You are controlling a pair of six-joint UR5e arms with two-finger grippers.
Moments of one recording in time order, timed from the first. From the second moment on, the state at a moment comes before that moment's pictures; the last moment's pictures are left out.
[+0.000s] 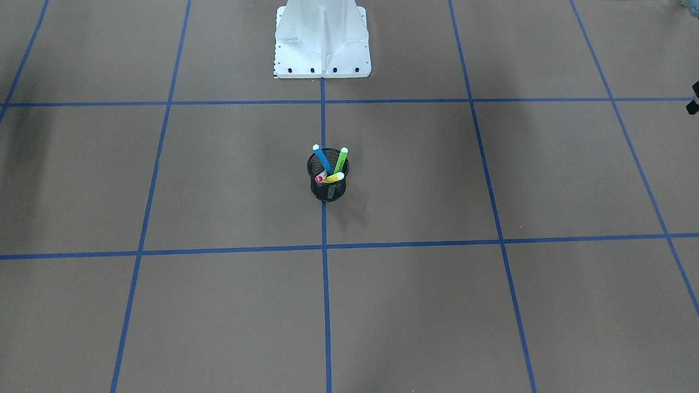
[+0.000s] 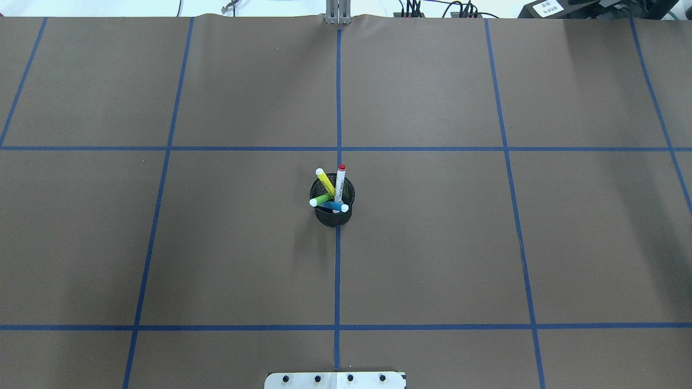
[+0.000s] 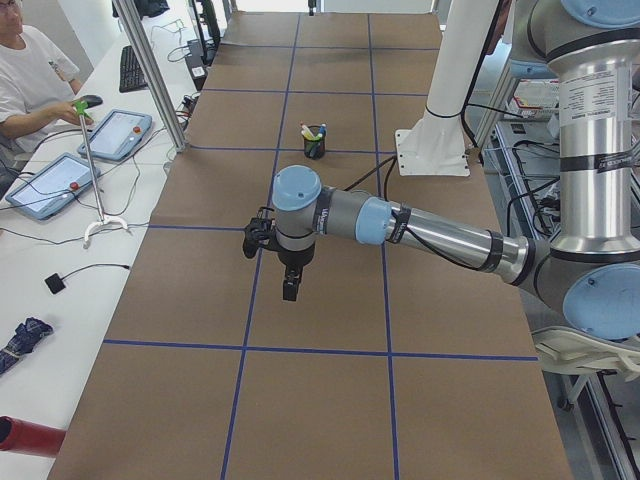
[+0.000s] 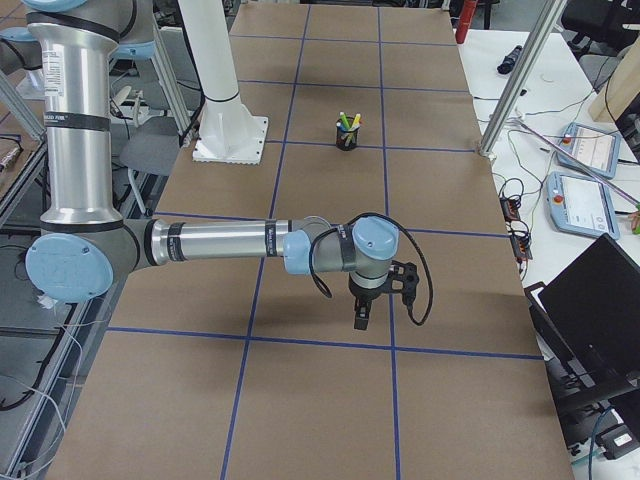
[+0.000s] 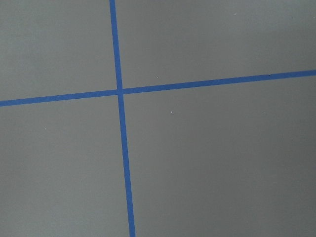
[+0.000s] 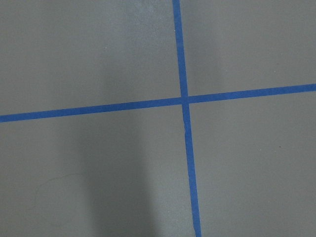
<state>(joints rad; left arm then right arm) -1.48 -1.45 -1.96 -1.51 -2.33 -0.11 1.49 -1.60 1.67 -1.53 2.36 0.23</state>
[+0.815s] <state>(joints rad) -1.48 -1.43 -1.97 -1.54 -2.34 -0.12 1.49 -1.60 1.69 -1.53 2.36 0.24</state>
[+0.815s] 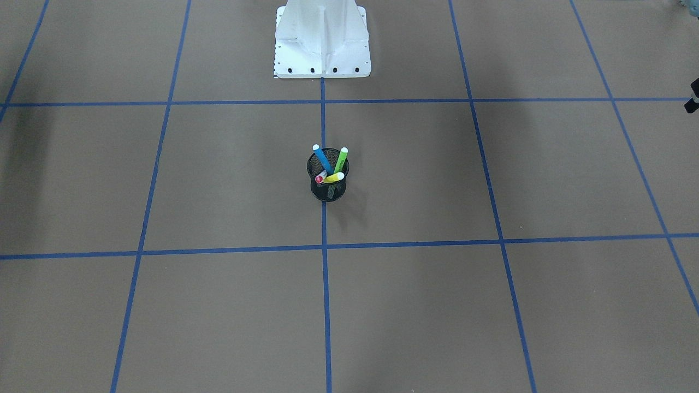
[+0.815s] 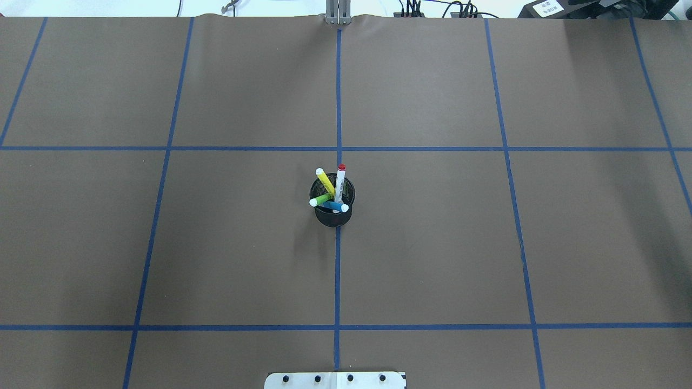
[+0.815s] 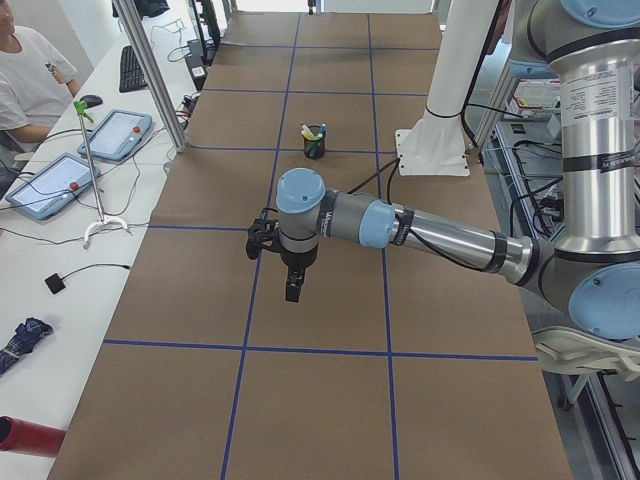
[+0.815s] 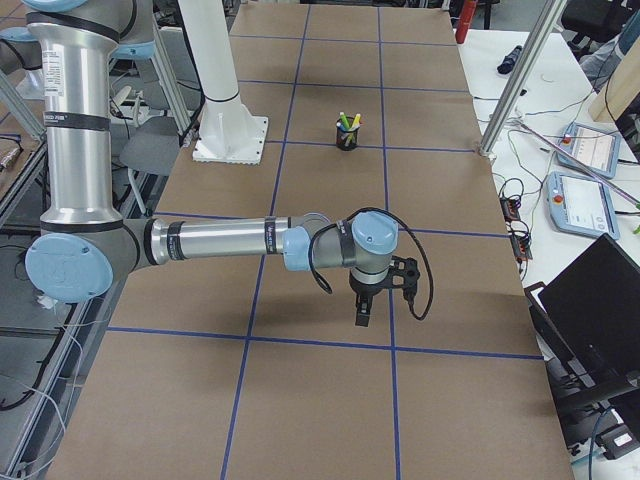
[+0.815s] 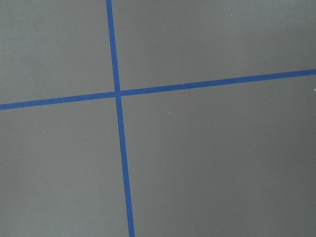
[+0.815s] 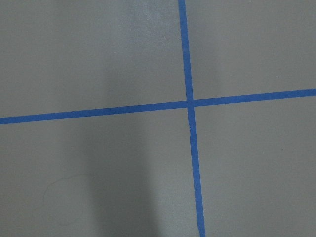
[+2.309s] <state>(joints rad) -1.47 -1.43 -1.97 -1.54 -2.34 -0.12 1.49 -1.62 1.70 -1.45 2.41 0.24</state>
